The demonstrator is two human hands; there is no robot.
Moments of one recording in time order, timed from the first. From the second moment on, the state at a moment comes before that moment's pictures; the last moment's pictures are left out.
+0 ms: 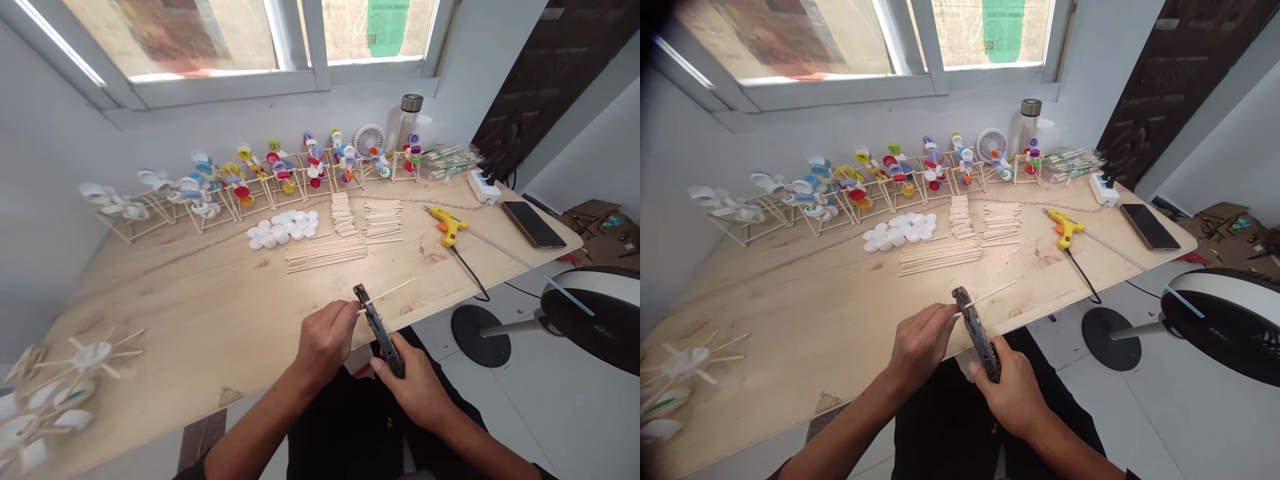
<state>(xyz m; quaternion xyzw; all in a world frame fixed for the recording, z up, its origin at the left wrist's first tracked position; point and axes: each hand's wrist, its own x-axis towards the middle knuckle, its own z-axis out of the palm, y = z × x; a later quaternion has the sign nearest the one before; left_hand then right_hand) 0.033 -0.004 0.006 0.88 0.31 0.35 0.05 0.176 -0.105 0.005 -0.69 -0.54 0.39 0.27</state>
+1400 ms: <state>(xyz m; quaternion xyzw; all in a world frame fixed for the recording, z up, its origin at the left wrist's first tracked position) 0.032 -0.003 0.008 0.84 0.37 0.35 0.18 0.180 -0.098 0.005 -0.71 -0.53 0.38 0.25</state>
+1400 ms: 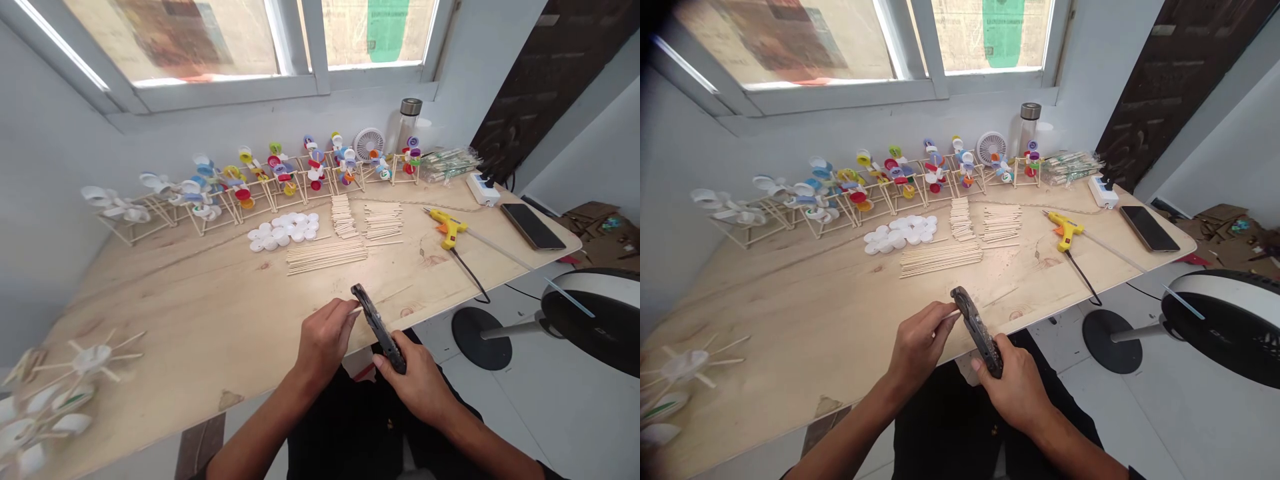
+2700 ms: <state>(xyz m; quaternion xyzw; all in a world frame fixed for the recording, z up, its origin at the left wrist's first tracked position) 0.137 0.074 -0.015 0.94 0.31 0.12 -0.04 0.233 -0.121 -0.022 -0.66 -0.33 0.51 0.43</state>
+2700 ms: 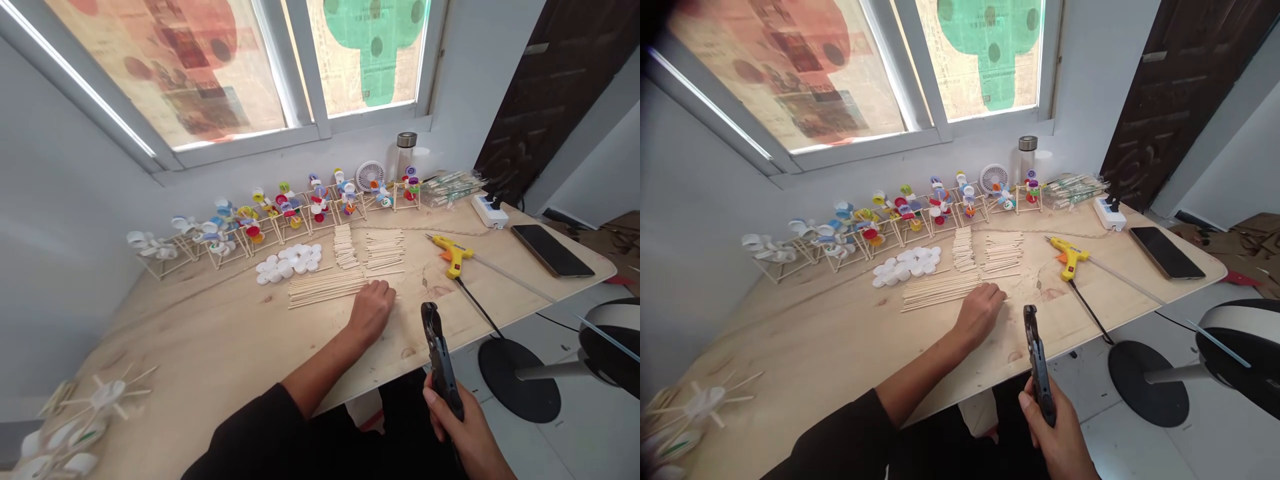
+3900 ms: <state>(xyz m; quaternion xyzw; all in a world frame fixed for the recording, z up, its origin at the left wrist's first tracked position) 0.172 0.133 -0.010 0.94 0.32 0.07 -0.02 0.229 -0.120 -0.026 -0.69 -0.26 0.49 0.46</state>
